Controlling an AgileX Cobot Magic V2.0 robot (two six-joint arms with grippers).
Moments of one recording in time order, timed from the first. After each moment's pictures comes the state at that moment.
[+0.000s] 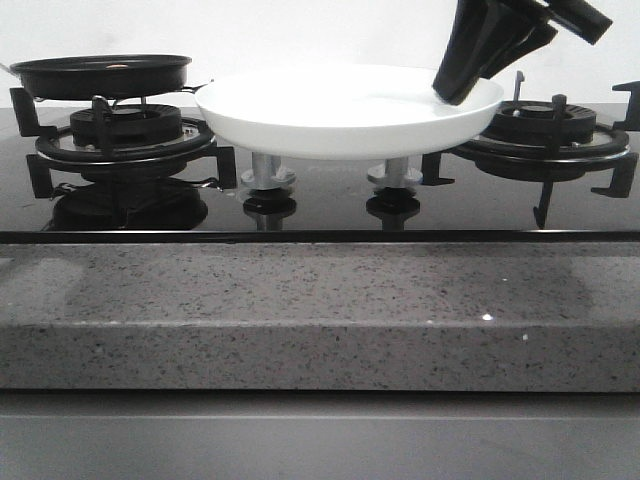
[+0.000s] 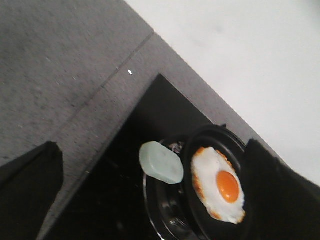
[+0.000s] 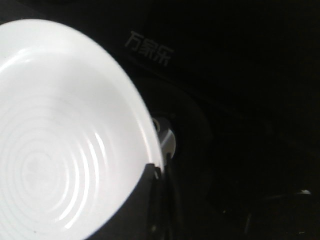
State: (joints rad) left arm 0.33 1.35 -1.17 -0.85 0.60 0.13; right arm 0.23 1.67 -1.49 0.48 1.05 -0.27
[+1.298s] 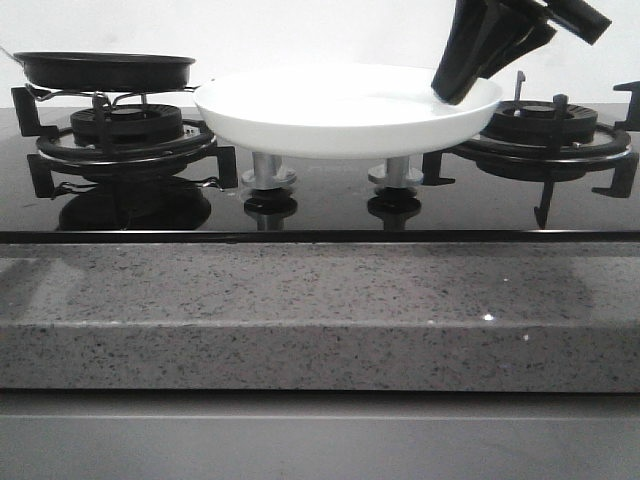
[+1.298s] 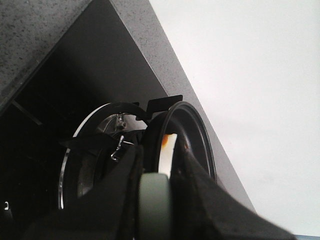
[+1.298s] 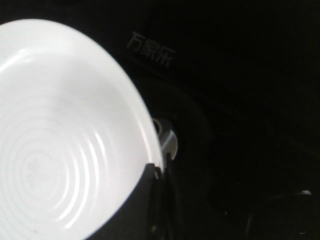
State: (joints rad) left arm 0.30 1.71 -1.26 -1.42 0.73 0.46; right arm 0.23 1.67 -1.49 0.48 1.05 -0.27
